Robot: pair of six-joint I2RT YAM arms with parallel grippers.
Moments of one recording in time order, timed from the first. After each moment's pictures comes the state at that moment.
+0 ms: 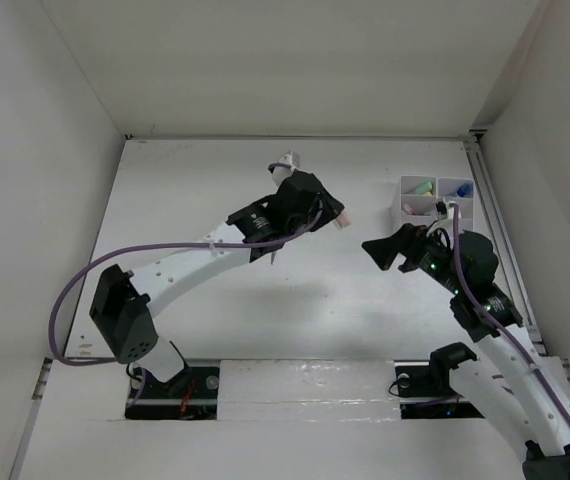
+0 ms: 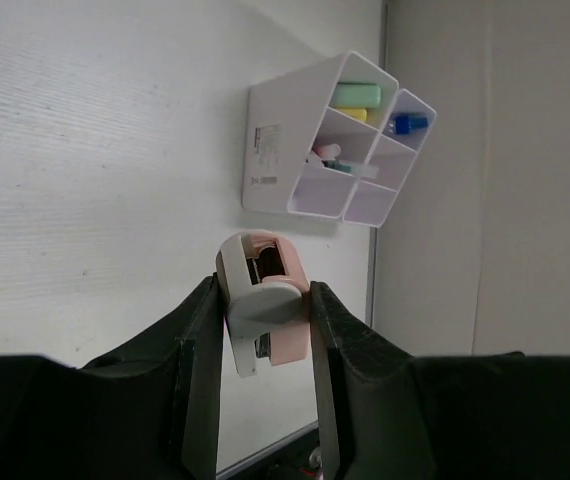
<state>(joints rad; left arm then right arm) -0.90 1.55 1.37 -0.36 -0.29 -1.18 0.33 0.62 0.62 -0.19 -0.30 0.54</state>
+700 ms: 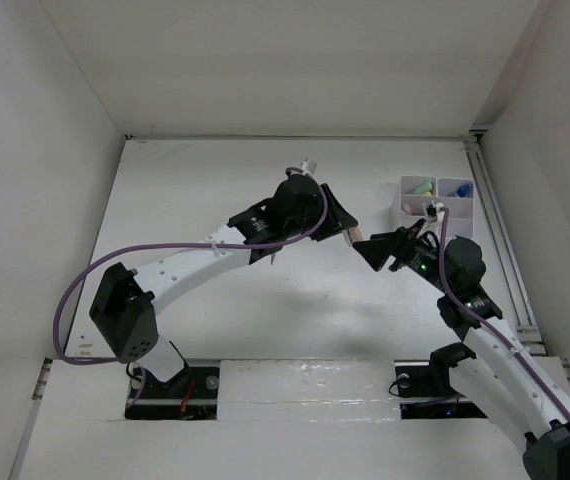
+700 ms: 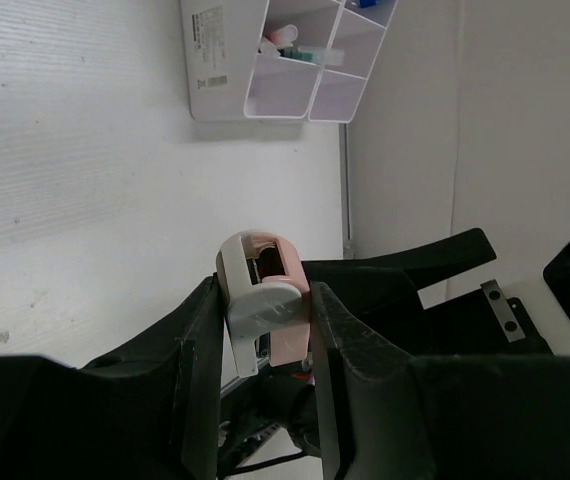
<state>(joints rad) -0.88 1.54 1.30 -0.24 0.02 -1.10 0.33 0.69 0.46 0.19 -0.44 0.58</state>
